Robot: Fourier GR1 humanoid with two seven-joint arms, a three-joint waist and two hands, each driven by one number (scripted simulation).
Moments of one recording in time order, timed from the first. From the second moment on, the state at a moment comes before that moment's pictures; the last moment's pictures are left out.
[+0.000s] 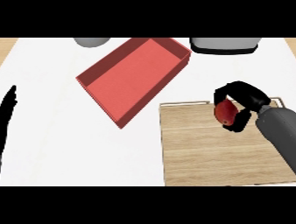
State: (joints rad) left arm -0.09 0.53 -0.03 -1.33 -0.02 0.25 0.07; right arm -0.67 -0.52 0.54 -0.76 0.45 0.11 -0.33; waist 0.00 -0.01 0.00
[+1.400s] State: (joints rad) left arm -0.09 0.48 0.00 -1.34 -0.08 0.23 0.07; right arm -0.96 -0.30 0.33 -1.07 0.56 -0.12 0.15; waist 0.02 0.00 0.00
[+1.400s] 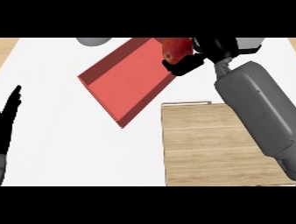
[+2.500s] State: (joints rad) left arm -0.18 0.45 0.00 -1.32 -0.11 0.18 0.07; right arm -1.41 -0.03 0.10 -0.29 0.56 -0.31 0.10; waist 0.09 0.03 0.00
